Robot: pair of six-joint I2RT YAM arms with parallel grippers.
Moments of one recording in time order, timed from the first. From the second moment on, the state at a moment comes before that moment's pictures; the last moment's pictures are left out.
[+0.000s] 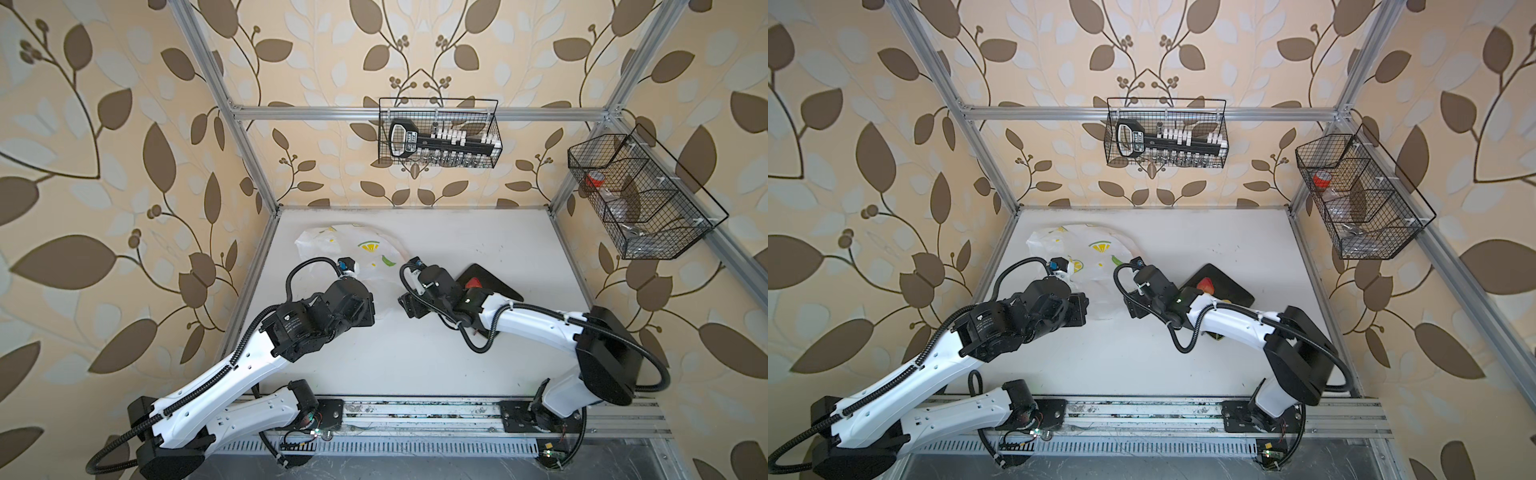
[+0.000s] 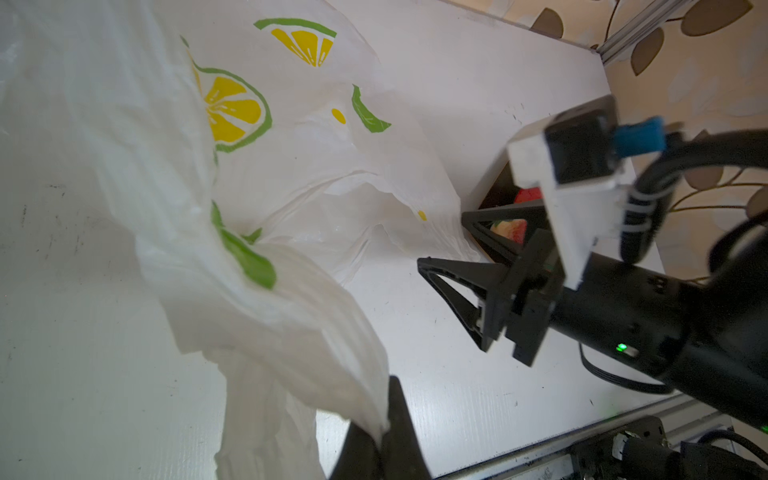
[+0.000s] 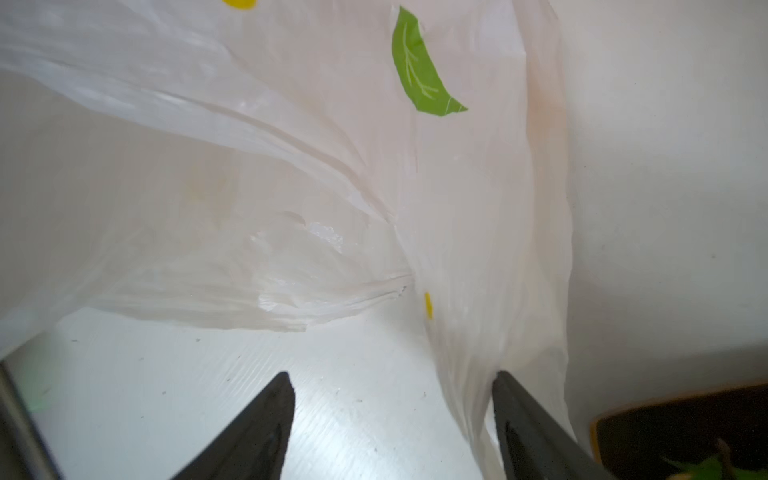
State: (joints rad) left arm -0.85 0.91 1.05 -0.93 -0.28 -0.80; right arm 0.86 1.64 1.04 -0.18 0.17 0.28
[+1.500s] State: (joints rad) left arm -0.84 1.00 1.09 -0.88 -0.14 -0.67; right arm 0.91 1.64 1.06 -0.11 0.02 0.51
